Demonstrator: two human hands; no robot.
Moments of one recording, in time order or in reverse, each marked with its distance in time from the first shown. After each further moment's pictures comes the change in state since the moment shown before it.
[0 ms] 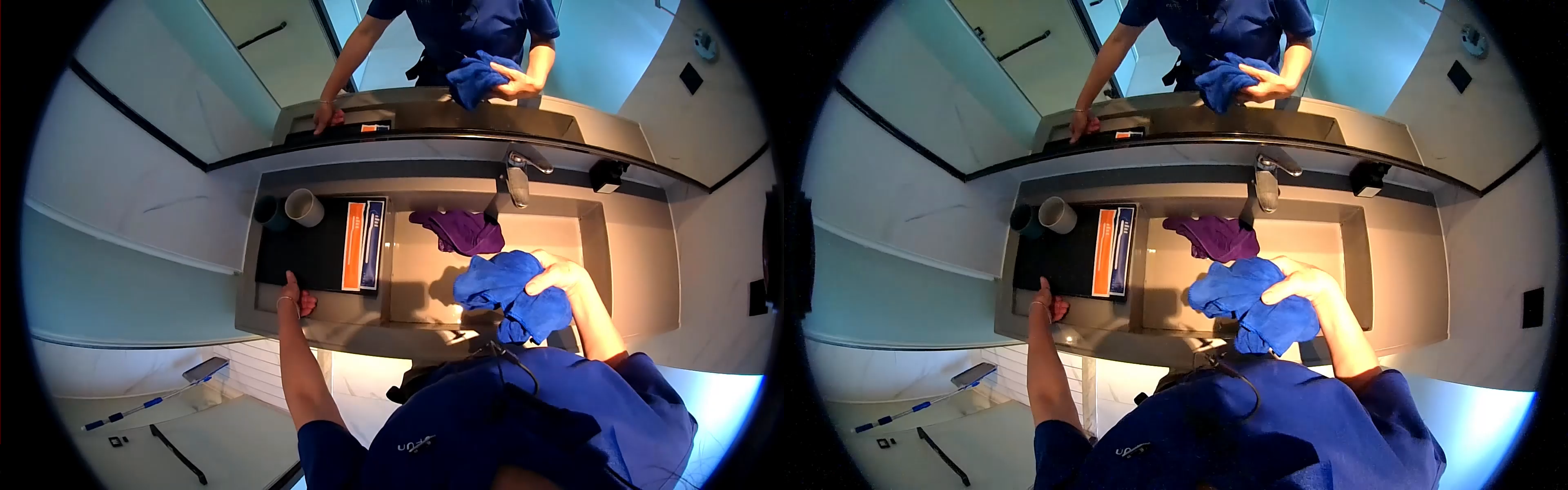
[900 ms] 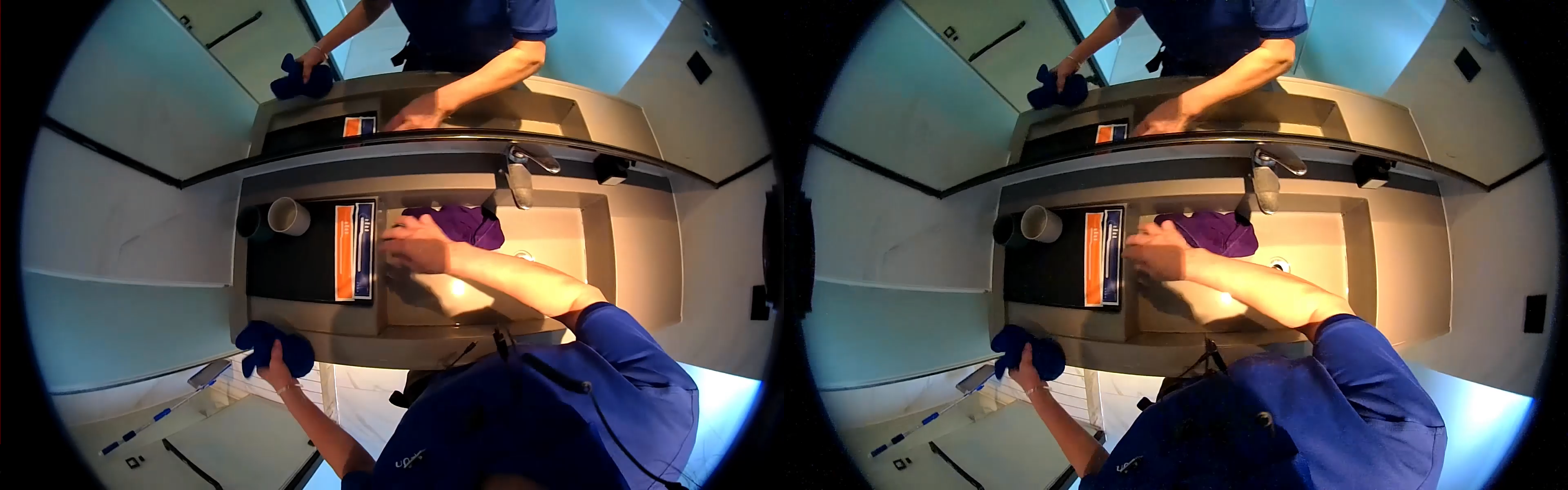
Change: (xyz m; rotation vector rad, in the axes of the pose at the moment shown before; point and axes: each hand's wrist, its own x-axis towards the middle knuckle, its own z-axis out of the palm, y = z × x) left_hand -0.118 -0.076 -0.026 -0.587 0.450 0.624; right_hand 0.244 0.020 0.020 -1.675 0.146 -0.513
